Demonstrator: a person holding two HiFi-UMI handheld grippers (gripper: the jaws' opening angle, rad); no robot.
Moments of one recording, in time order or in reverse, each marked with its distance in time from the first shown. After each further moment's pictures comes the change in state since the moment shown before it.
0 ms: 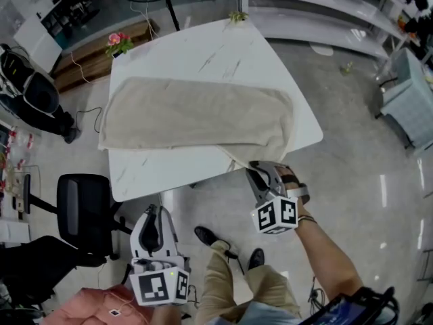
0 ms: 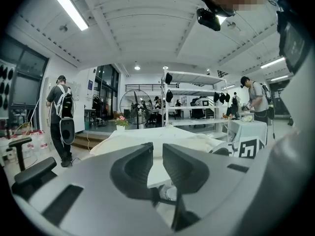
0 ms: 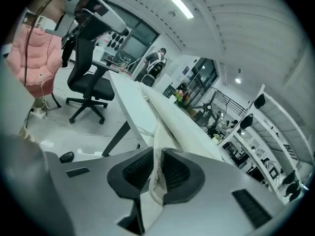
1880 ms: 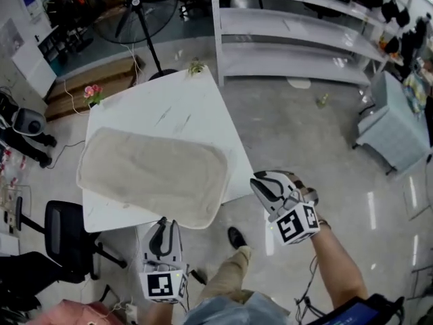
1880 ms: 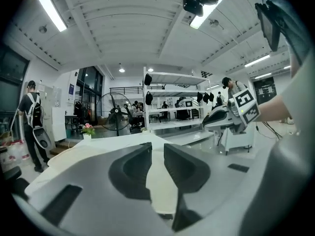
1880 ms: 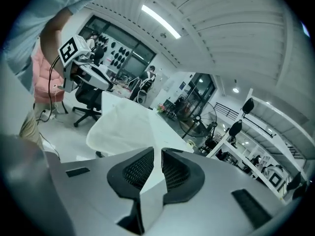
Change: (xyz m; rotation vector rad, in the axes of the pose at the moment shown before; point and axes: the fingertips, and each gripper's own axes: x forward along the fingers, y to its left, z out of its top) left arm 0.079 -0.185 0.021 0.086 -0.035 -0.141; right arm -0.120 -0.213 -0.067 -0.006 -0.205 0.028
